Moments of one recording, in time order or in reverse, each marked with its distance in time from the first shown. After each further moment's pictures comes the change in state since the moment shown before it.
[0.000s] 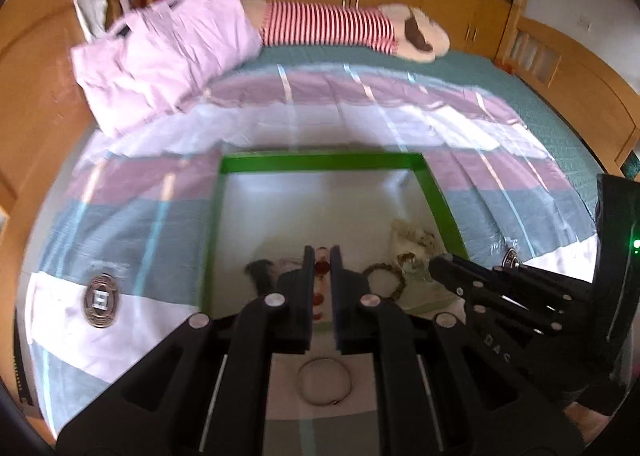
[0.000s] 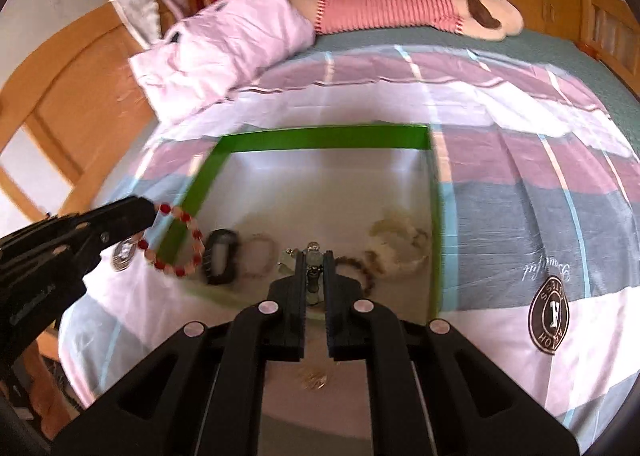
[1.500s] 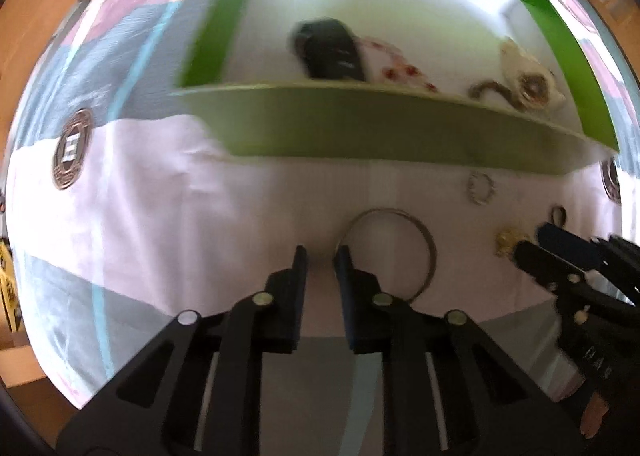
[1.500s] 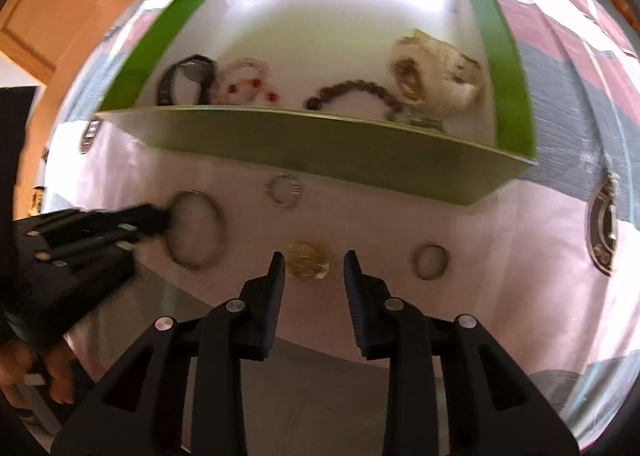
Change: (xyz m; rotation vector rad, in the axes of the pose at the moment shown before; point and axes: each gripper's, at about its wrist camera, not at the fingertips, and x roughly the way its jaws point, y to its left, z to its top) left arm 0.095 0.053 -0.103 -0.108 0.467 0.136; right arm 0.050 0.006 -0.065 -0.030 0.383 -0.004
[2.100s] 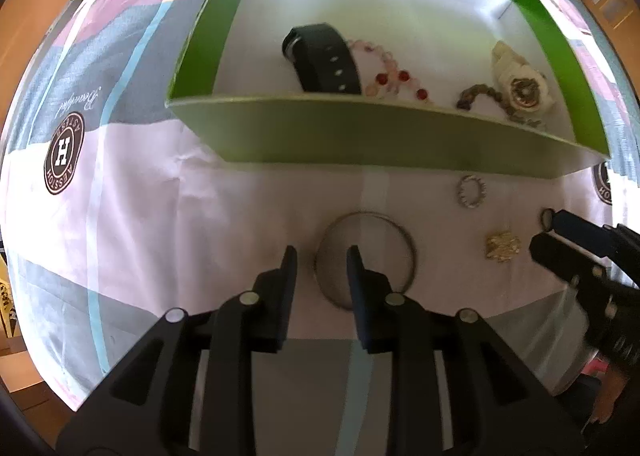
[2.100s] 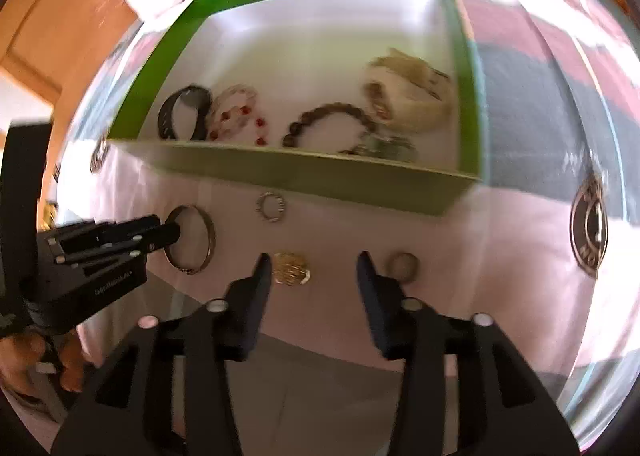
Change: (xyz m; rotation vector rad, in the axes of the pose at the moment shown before) left arm 0.009 0.001 0.013 0.025 0.028 -0.037; right arm -0.007 0.002 0.000 -0.056 -0.031 -0.002
